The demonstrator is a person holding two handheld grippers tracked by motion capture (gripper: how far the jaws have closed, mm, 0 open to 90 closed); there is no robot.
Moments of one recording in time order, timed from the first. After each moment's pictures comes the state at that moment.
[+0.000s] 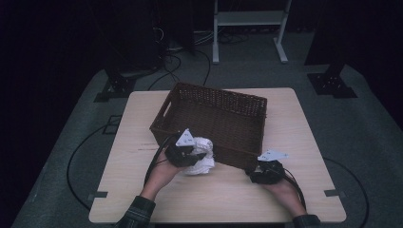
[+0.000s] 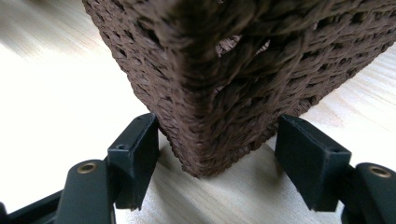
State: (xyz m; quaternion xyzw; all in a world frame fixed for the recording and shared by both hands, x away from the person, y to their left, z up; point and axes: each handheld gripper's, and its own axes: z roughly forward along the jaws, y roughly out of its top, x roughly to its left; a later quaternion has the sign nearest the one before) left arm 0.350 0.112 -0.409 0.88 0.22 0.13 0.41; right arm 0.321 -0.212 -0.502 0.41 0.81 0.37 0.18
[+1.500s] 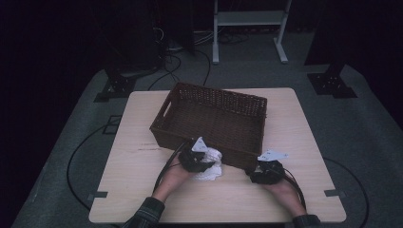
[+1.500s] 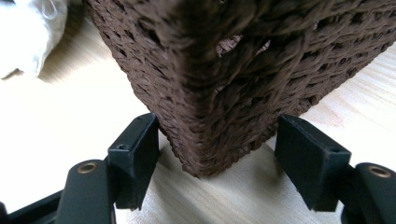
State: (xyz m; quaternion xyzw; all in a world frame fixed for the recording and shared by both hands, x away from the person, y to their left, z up) left arm 0.361 0.079 -0.461 0.90 0.22 0.09 0.36; right arm 0.321 -0.211 -0.502 0.41 0.81 0.37 0.18
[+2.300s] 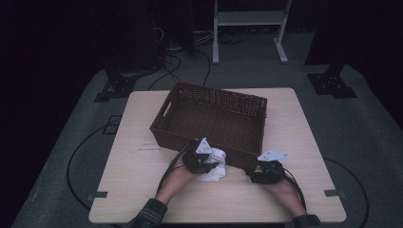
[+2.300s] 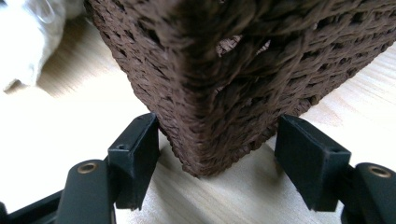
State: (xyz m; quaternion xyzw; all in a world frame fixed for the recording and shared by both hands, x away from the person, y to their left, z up) left arm 0.353 0.068 -0.451 0.90 0.21 0.11 0.37; right arm 0.321 -0.211 -0.502 0.41 0.81 0.37 0.18
